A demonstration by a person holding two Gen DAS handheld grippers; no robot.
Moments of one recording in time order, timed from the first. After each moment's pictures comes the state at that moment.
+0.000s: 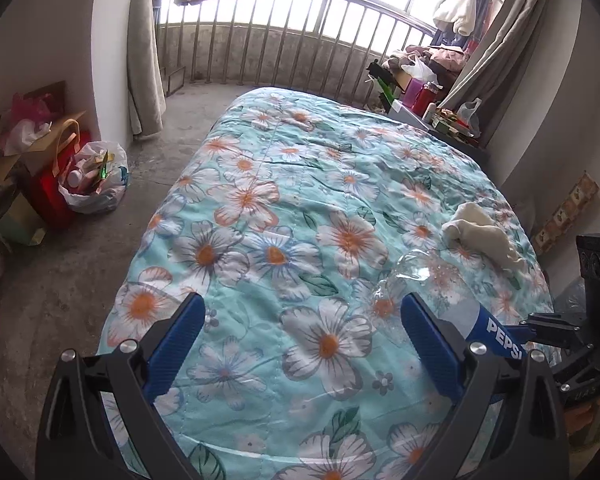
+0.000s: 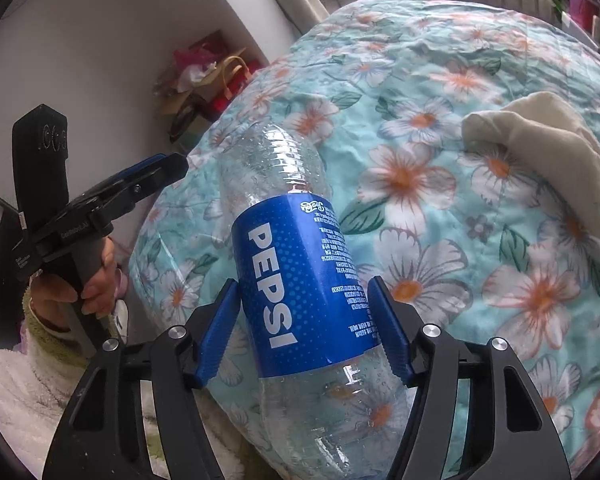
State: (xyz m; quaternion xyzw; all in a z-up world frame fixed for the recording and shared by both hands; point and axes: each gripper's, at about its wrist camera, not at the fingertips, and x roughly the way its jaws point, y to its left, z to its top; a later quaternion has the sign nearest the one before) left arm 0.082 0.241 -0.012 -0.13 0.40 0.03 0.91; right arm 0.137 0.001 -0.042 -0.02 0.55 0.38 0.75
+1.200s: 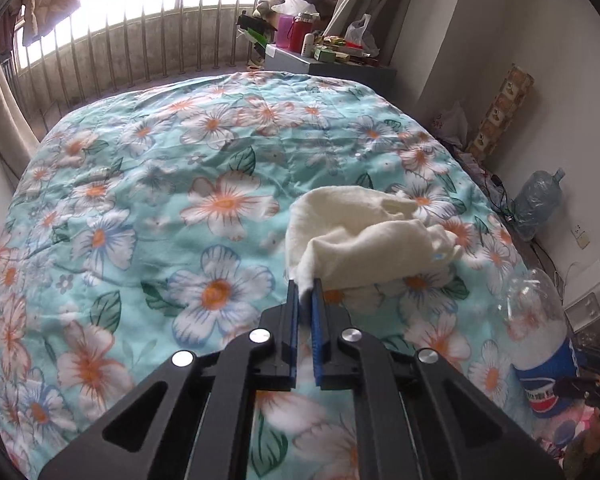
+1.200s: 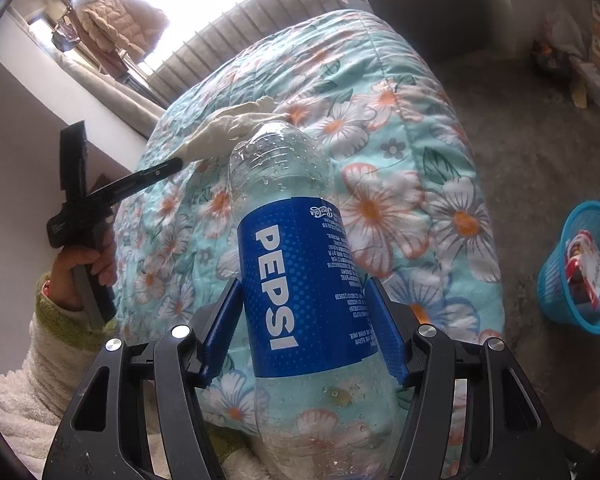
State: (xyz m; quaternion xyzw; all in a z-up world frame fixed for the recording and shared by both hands) left arm 0.215 0.085 -0.028 -0.02 0.45 -0.15 0.88; right arm 0.077 -0.221 -0.037 0.18 0.51 0.14 0.83
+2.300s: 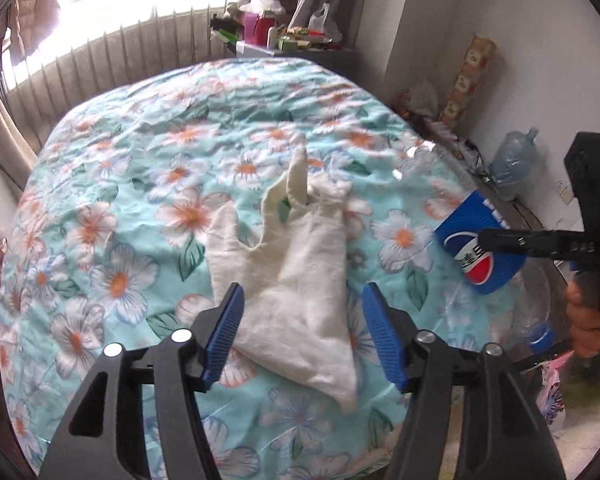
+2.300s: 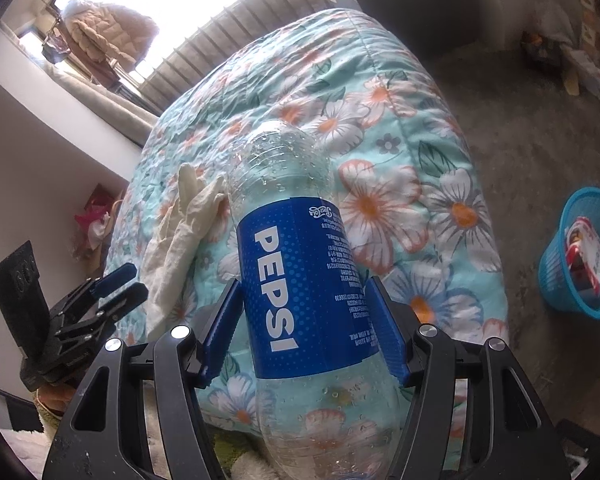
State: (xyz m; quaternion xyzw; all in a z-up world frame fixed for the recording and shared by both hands) left arm 0.093 0.045 -0.027 0.02 0.46 -0.17 0.87; right arm 0.077 -0.220 -0.038 0.20 0.51 0.12 0.83
